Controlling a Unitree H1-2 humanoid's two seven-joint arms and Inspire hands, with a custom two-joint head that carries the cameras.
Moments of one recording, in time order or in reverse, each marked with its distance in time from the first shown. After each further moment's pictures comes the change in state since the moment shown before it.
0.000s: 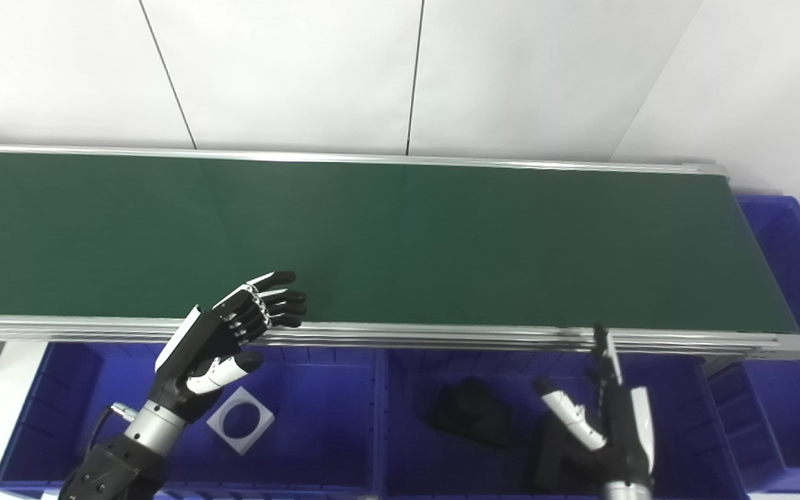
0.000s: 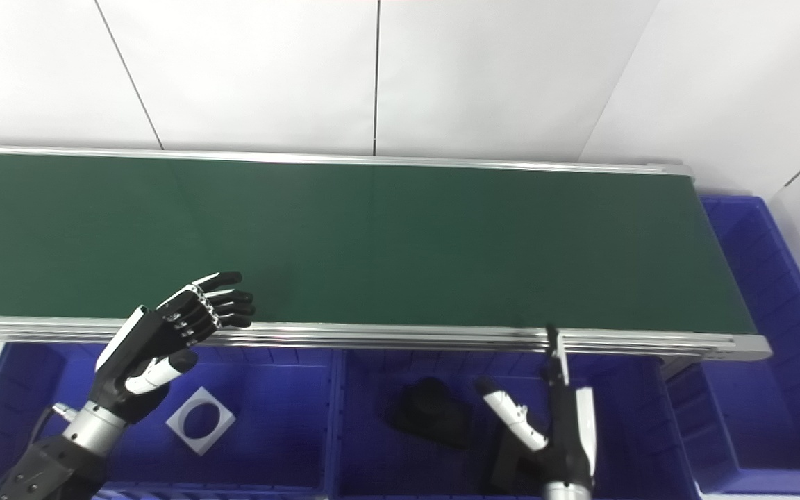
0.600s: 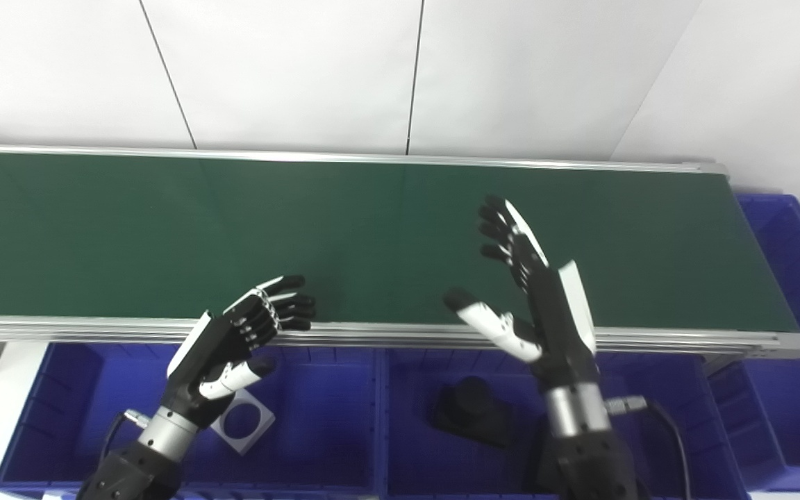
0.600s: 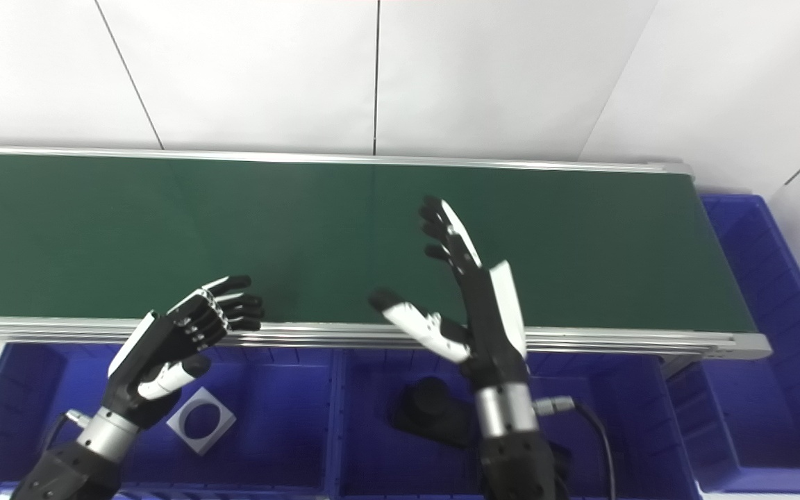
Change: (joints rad) left arm 0.025 -0.039 -0.008 0.000 0.024 -0.004 0.013; right arm -0.248 0.039 0.195 -0.210 -0.163 0.147 0.181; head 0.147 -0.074
